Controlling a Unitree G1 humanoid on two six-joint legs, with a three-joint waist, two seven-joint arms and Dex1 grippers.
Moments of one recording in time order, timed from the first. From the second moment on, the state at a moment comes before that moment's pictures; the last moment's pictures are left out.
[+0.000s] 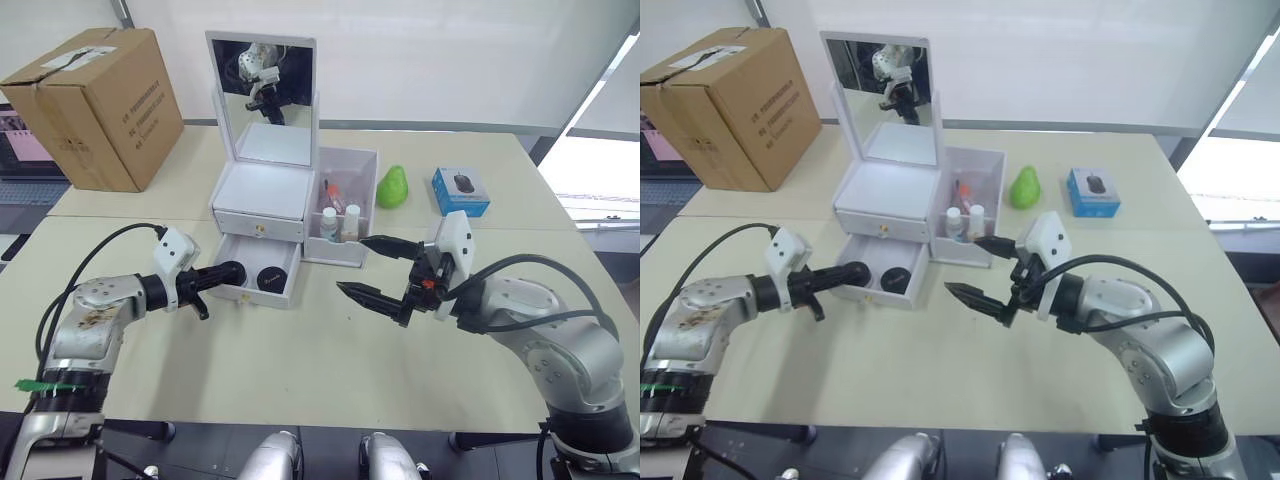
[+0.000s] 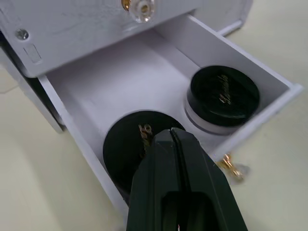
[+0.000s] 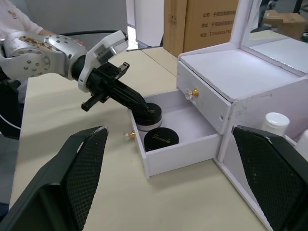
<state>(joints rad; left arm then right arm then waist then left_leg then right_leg) -0.40 0.70 0.07 0.21 -0.29 0.33 -0.96 -0.34 -0.60 0.00 -0.61 0.71 0.73 0.63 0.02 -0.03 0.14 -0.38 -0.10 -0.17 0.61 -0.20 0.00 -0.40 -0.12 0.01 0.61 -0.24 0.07</state>
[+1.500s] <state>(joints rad) -0.57 0.58 0.02 0.51 -0.15 0.11 -0.89 -0.35 -0.61 -0.01 -0.62 0.73 0.73 0.61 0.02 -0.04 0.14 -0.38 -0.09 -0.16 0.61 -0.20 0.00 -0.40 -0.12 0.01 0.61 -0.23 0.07</state>
